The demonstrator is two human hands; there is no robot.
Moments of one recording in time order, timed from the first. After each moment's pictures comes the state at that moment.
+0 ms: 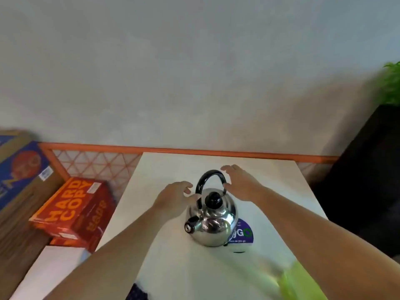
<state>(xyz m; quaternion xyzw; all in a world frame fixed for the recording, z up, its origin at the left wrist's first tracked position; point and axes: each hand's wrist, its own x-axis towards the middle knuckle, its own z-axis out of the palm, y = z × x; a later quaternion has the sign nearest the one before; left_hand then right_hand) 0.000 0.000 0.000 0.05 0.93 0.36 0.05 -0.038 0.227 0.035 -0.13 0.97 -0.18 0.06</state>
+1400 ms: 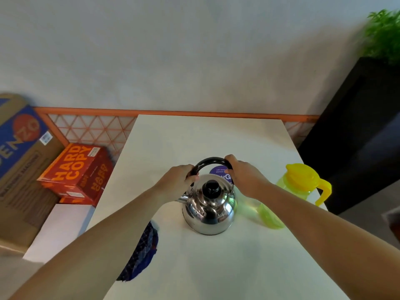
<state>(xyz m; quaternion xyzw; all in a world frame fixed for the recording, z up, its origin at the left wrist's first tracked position) 0.116 0.025 -0.015 0.15 0.92 0.36 0.09 0.116 0.257 0.004 -0.14 0.97 -0.18 0.05</state>
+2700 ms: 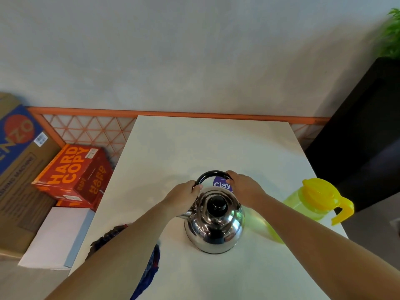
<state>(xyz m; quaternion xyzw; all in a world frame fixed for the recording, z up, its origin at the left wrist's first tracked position) 0.093 0.030 -0.056 0.07 0.91 0.37 0.18 0.080 0.241 -0.040 -0.04 0.98 -0.17 0.13</state>
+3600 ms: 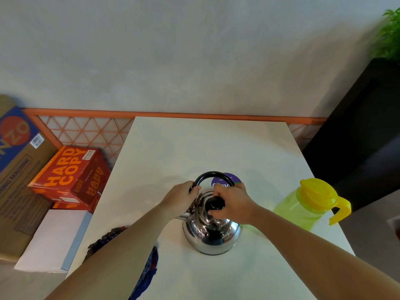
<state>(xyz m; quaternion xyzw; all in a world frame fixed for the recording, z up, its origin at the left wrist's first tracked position) 0.094 0.029 -0.060 0.07 0.90 0.40 0.15 0.113 0.227 -0.040 -0.19 0.95 -0.21 0.10</state>
